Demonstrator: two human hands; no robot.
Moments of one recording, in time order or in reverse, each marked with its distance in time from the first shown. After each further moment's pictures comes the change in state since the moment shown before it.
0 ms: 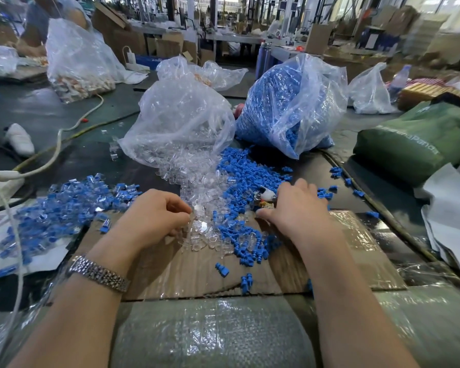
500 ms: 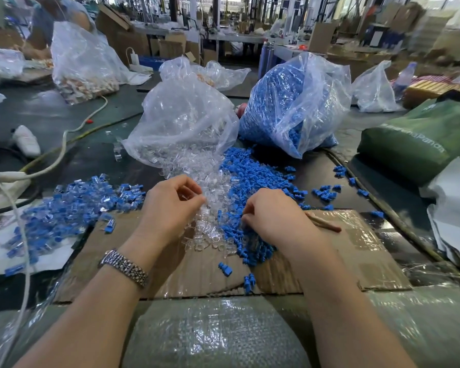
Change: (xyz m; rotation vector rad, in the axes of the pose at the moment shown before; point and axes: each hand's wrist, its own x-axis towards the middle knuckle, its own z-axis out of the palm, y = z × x) left_hand 0.006 0.011 0.022 -0.095 0.287 0.136; right_hand -0.010 -0.025 0.007 0.152 -0.064 -0.298
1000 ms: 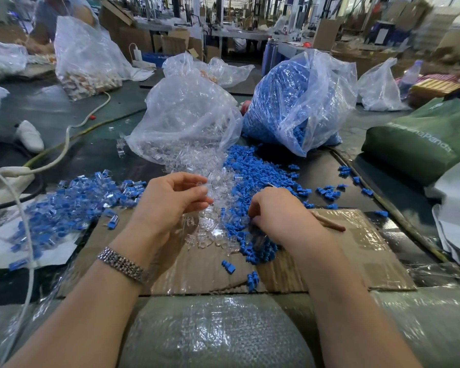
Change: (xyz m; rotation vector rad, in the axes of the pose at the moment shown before) left_hand -0.002 0.004 -0.010 -0.644 -0.126 -0.252; right_hand 0.003 0.003 0.000 -0.078 -0.029 -0.014
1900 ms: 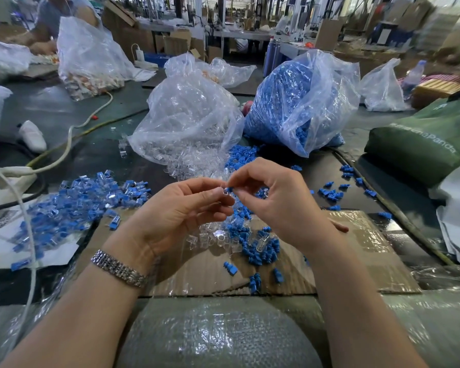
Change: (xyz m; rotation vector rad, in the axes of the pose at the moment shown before) left_hand -0.010 0.004 0.002 -0.366 -0.400 -0.115; right_hand -0.021 -0.006 -0.015 0.684 0.382 -0.496
